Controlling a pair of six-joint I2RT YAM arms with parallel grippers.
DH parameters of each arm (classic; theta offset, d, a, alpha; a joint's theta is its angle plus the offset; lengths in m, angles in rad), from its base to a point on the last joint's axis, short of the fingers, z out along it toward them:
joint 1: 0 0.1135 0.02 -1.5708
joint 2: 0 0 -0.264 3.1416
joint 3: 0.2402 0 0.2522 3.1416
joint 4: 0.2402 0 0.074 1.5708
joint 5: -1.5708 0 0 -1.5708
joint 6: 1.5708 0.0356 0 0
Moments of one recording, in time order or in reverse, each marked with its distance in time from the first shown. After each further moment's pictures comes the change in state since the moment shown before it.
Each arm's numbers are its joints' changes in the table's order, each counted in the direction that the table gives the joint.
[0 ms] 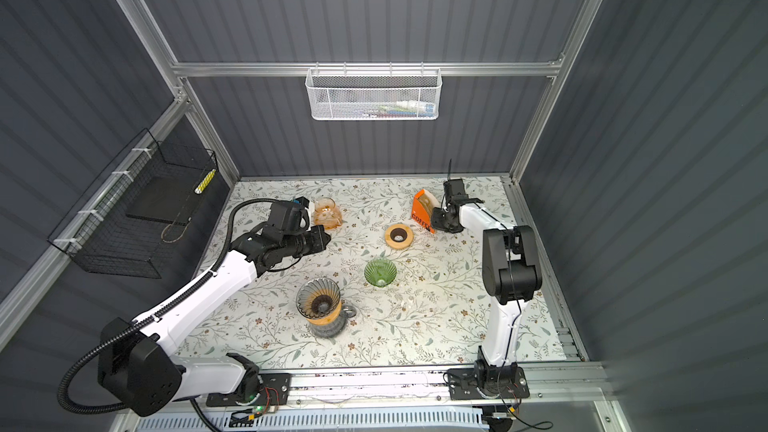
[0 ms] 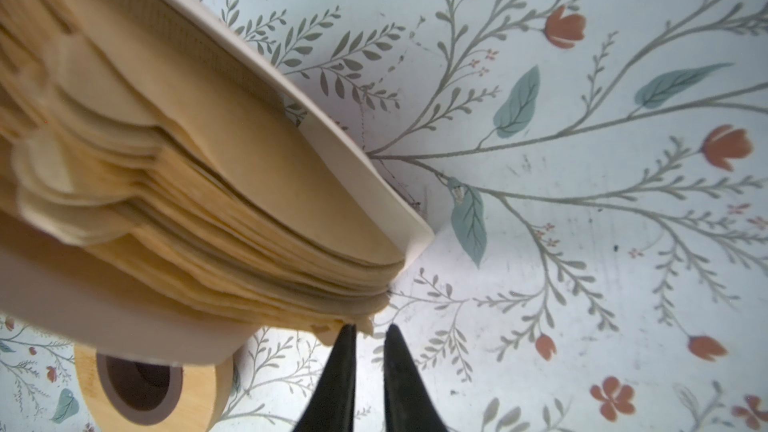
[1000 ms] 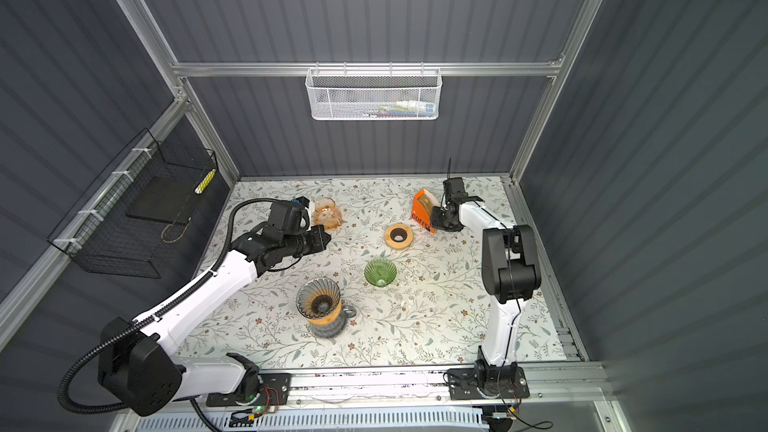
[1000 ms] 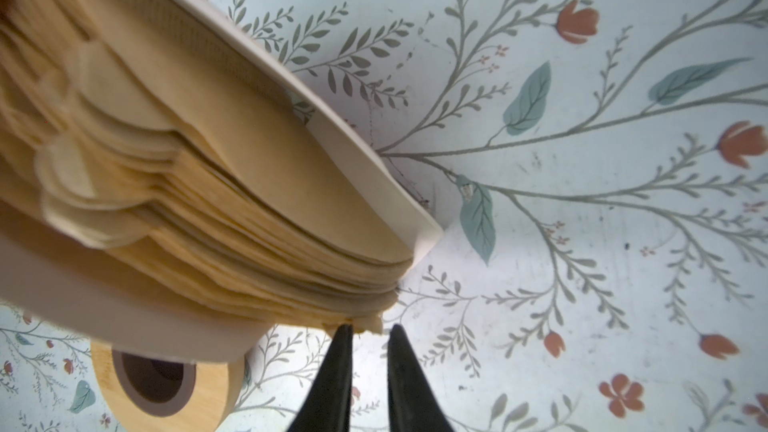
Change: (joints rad) left arm 0.000 0.000 0.000 -0.003 0.000 0.001; right arm 0.001 0.015 0.031 0.032 0.017 0.008
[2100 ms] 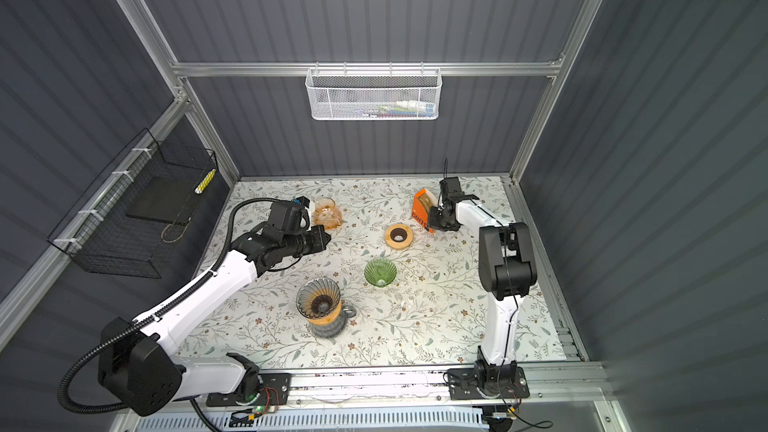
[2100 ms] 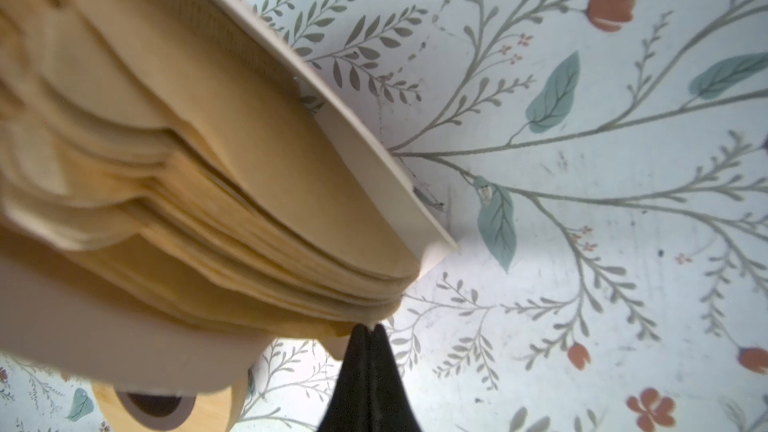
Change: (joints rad) left arm 0.000 0.000 0.000 0.000 0.000 0.011; right arm 0.019 0.029 0.030 0.028 -0.007 0.015
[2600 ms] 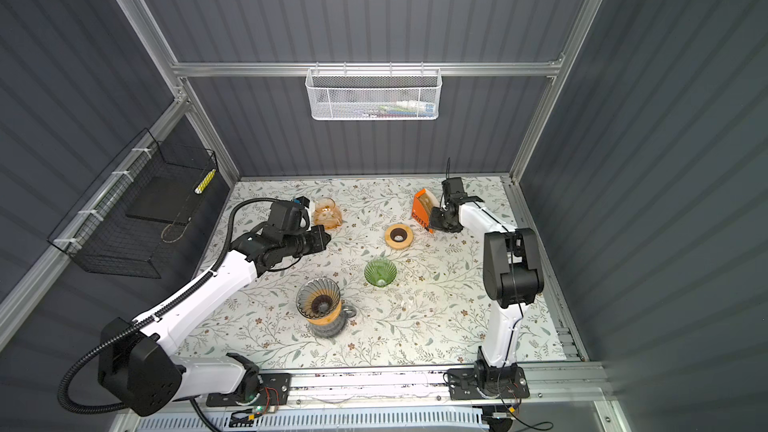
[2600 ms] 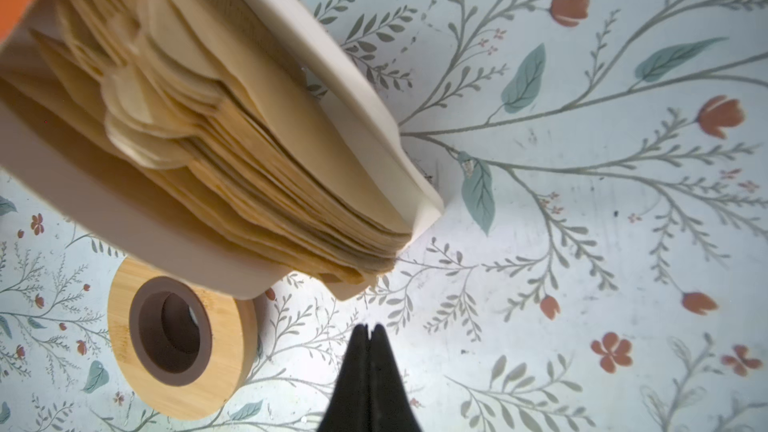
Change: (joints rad) left arm 0.000 0.000 0.000 0.000 0.000 0.000; right arm 0.000 -0.078 -0.053 0.002 -0.011 -0.001
